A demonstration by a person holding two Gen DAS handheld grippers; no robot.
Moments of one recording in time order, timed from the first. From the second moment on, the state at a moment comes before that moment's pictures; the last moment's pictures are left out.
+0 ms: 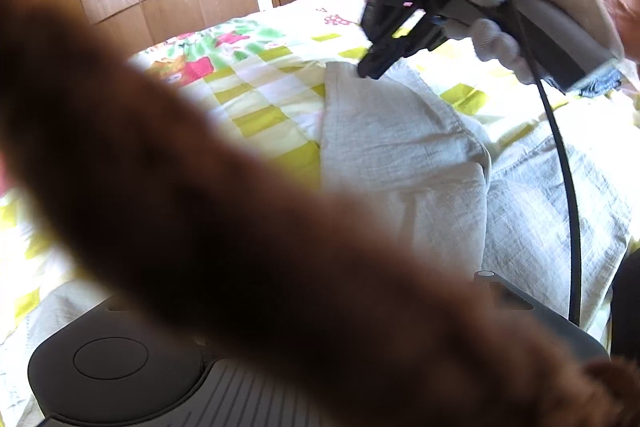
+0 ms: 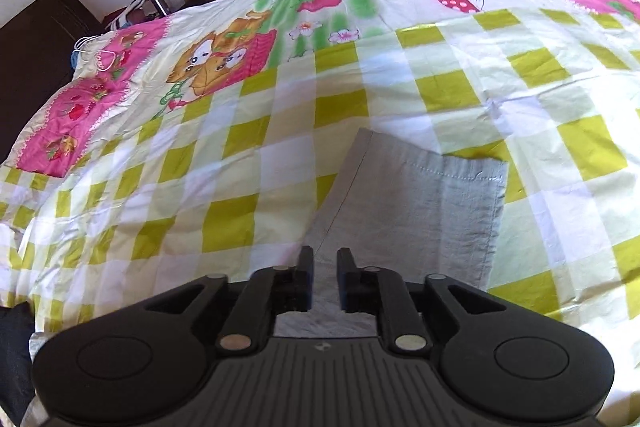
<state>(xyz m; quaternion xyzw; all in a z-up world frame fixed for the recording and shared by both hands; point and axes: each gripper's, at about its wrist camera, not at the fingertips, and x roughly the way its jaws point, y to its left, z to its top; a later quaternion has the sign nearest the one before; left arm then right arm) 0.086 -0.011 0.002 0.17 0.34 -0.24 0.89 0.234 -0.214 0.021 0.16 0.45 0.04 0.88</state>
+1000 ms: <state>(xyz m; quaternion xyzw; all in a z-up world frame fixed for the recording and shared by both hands) 0.038 -0.089 0.020 0.20 0.27 -0.35 0.88 -0.012 -0.387 0.074 0.30 0.31 -0.14 0.89</state>
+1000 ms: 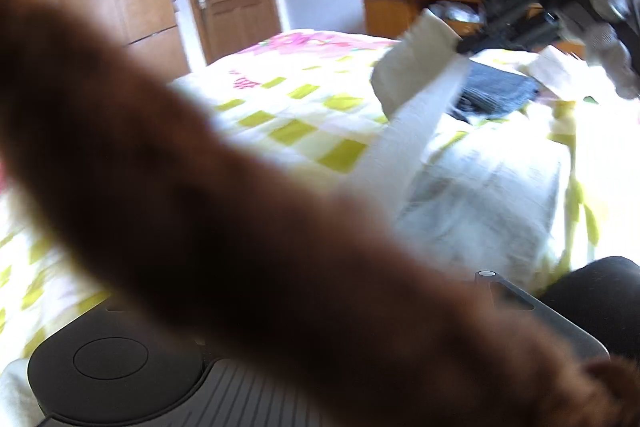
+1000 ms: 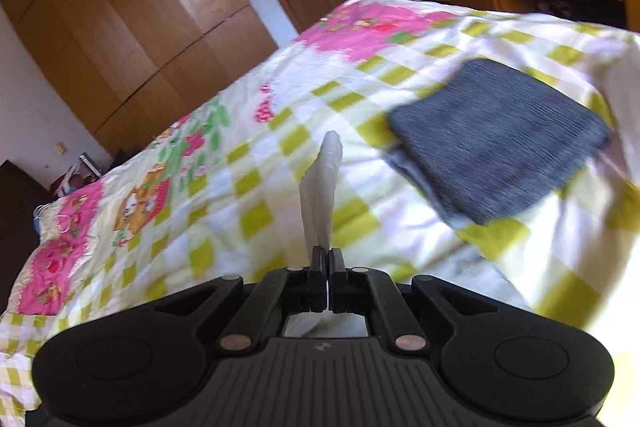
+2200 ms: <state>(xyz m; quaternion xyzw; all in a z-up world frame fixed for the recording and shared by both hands) -0.014 -0.132 0.002 0.27 0.29 -0.39 0.83 -0.096 -0.403 0.027 0.29 0.31 -0.15 0.89</state>
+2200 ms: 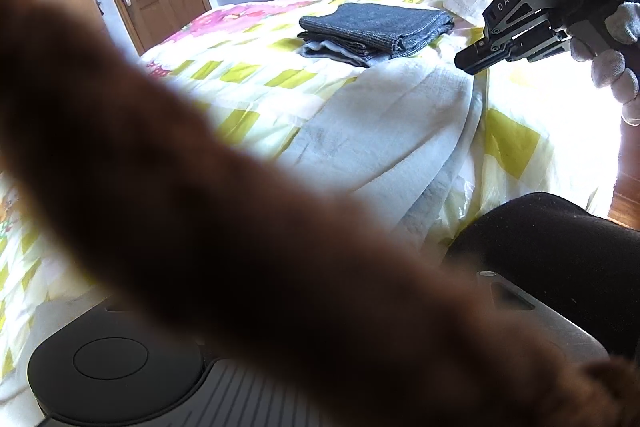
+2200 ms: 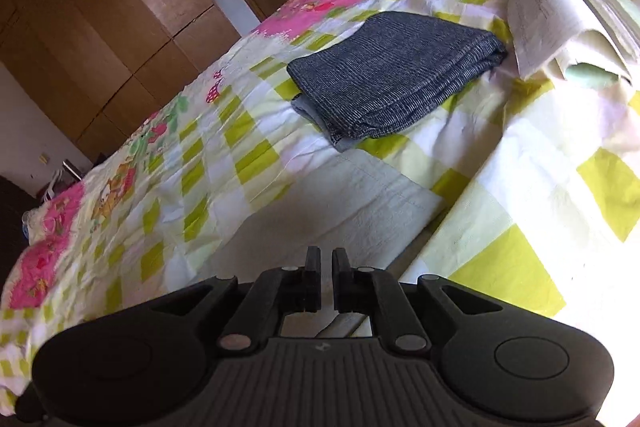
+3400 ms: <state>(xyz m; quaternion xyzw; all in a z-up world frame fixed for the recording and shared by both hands) 0.044 -0.047 0.012 0.20 0.34 -0.16 0.90 -0.111 -0.277 0.126 0.11 0.25 0.18 0.94</state>
